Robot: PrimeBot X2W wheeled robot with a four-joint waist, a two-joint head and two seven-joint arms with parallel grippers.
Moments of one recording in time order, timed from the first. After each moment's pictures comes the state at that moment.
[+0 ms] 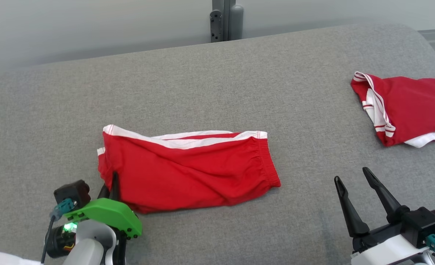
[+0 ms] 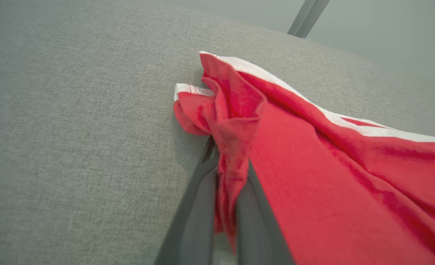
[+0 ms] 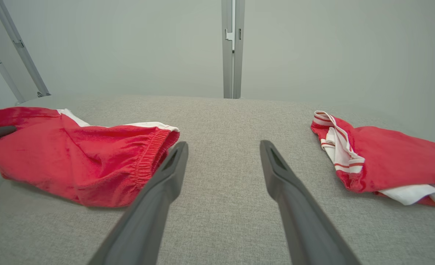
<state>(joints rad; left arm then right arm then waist) -0.23 0.22 -0.37 0.39 -0.70 0.22 -0.08 0.12 -0.26 0.15 -0.06 0.23 0.13 -0.26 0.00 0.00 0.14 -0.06</state>
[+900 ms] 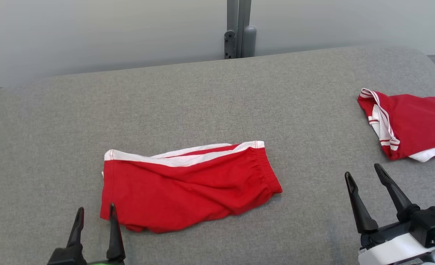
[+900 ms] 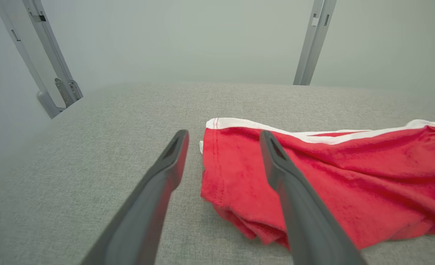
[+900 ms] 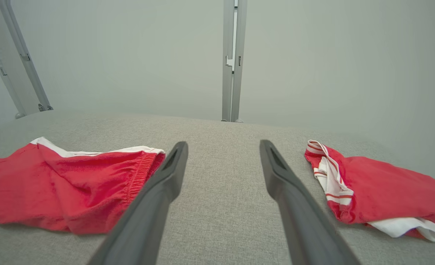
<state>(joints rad) 0.12 0.24 -0.28 0.05 -0.38 0.27 -0.26 0.12 -0.25 0.10 -0.08 0.20 0.13 -0.26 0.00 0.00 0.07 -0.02</state>
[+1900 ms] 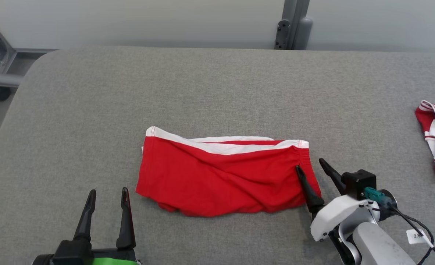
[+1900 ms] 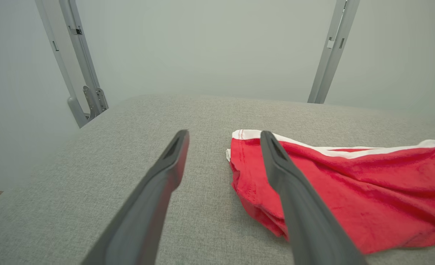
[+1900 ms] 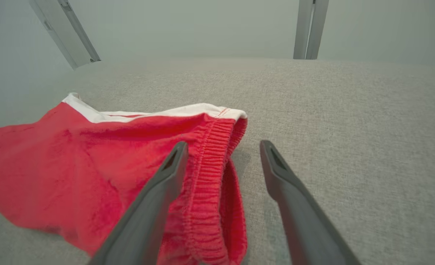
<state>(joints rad) 0.14 0.05 -0.09 -0.01 -0.16 0.01 -0.26 -0.25 -0.15 0.29 0.50 0.31 0.13 -0.25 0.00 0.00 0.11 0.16</state>
